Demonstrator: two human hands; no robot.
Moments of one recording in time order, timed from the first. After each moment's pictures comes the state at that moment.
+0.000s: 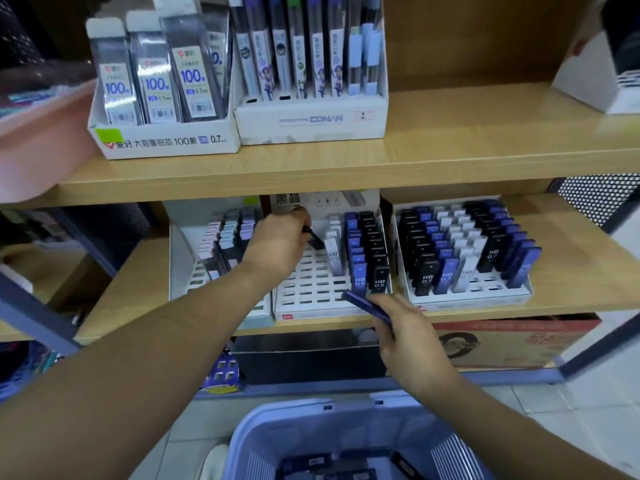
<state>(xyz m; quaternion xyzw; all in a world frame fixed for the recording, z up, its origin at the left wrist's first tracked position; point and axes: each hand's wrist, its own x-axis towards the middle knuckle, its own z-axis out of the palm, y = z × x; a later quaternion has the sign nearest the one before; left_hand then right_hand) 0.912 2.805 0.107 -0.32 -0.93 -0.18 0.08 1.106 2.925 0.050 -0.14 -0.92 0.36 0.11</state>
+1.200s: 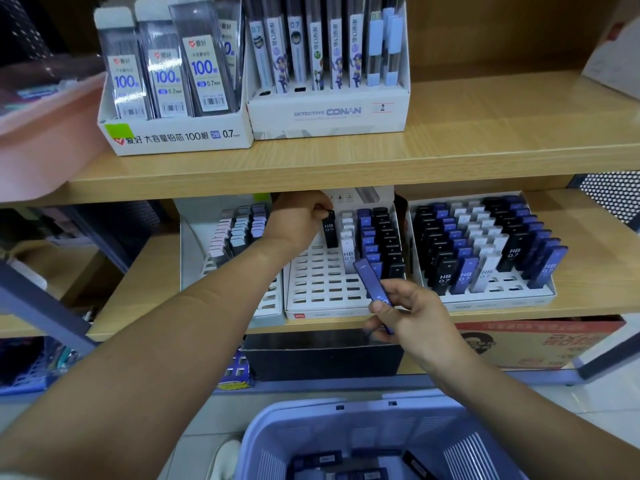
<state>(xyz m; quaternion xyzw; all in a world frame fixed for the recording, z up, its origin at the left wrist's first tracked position) 0.877 2.824 0.102 -0.34 -0.89 -0.29 0.07 1.083 2.918 0.065 -0.23 -0.68 0.69 0.07</state>
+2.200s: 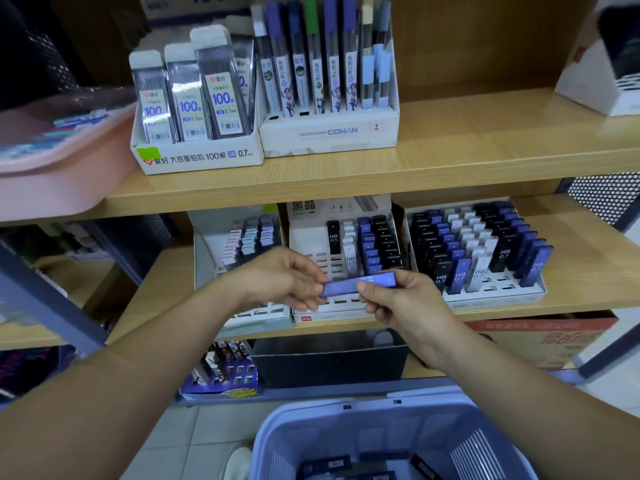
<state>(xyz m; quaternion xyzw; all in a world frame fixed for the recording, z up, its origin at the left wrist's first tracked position) 0.940 2.751 0.130 -0.23 -0.78 -0.42 -0.40 1.074 2.909 0.093 -0.25 -0.60 0.76 0.08</state>
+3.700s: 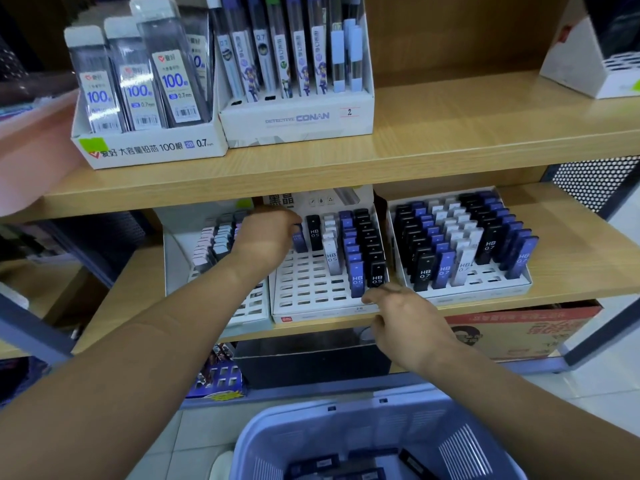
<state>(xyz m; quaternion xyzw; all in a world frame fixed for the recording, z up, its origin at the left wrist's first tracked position) 0.893 2.805 0.109 -0.32 -0.93 -0.17 0.05 1.091 2.935 0.067 -0.13 -0.97 0.19 0.02</state>
